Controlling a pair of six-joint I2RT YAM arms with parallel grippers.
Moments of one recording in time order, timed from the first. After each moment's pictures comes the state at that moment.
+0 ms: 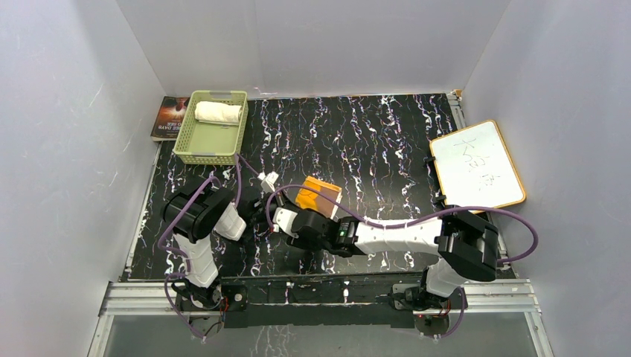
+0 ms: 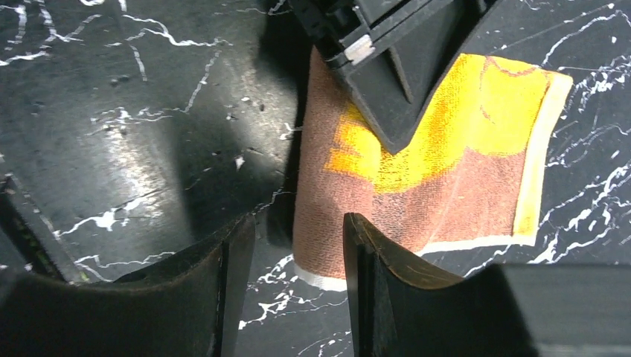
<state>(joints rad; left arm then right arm) -0.48 1.87 0.33 1.15 0.59 -0.91 1.22 1.55 0.91 -0.21 0.26 -0.21</state>
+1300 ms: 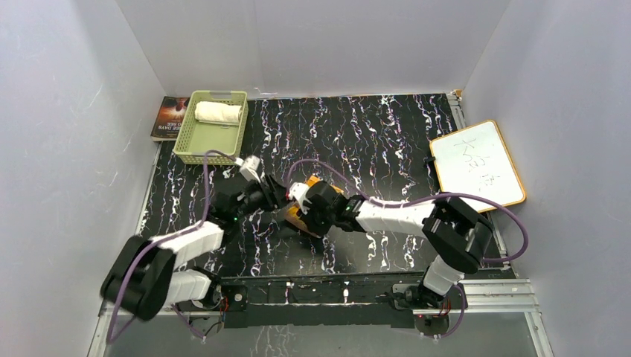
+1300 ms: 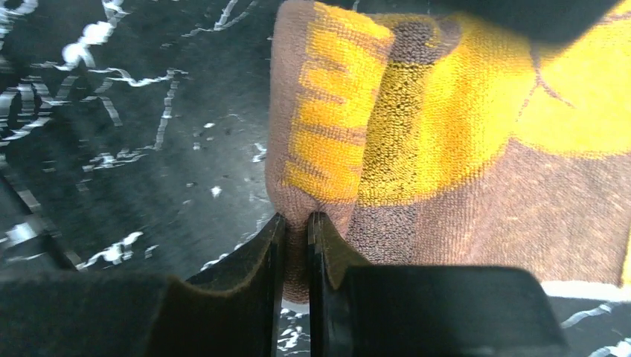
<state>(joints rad) -0.45 1.33 0.33 0.67 0.44 -0.79 1.00 1.64 0.91 -0.15 -0.02 -0.05</state>
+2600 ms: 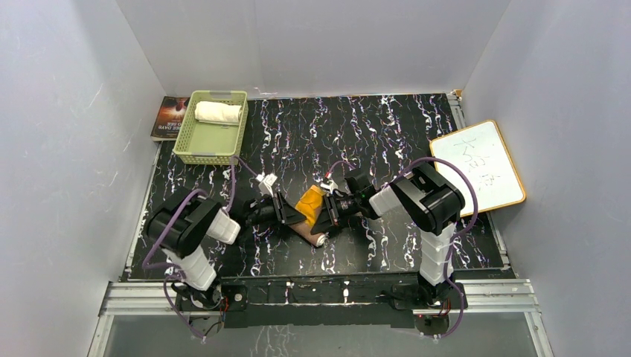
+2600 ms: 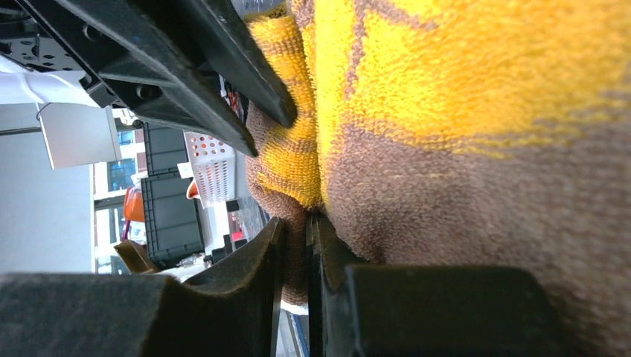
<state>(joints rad) -0.47 1.66 0.28 0.96 0.64 -0.87 0.55 1.96 0.73 0.46 -1.07 0.69</state>
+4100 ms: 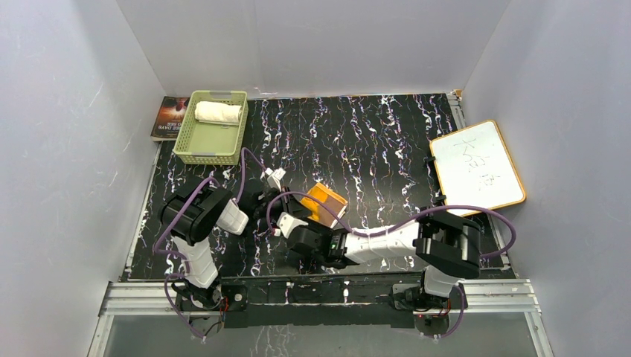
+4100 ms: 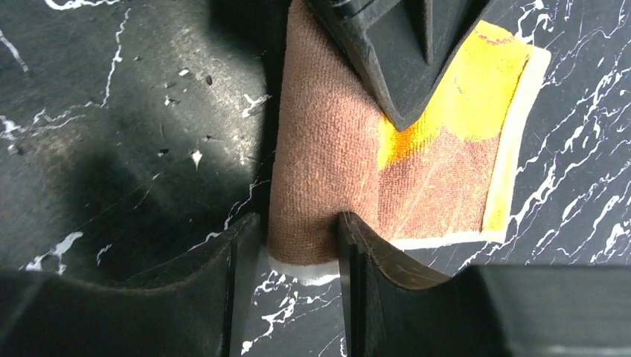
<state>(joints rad) -0.47 1.84 0.41 1.00 0.66 -0.83 1.29 1.66 0.86 -0.16 0.54 -0.06</state>
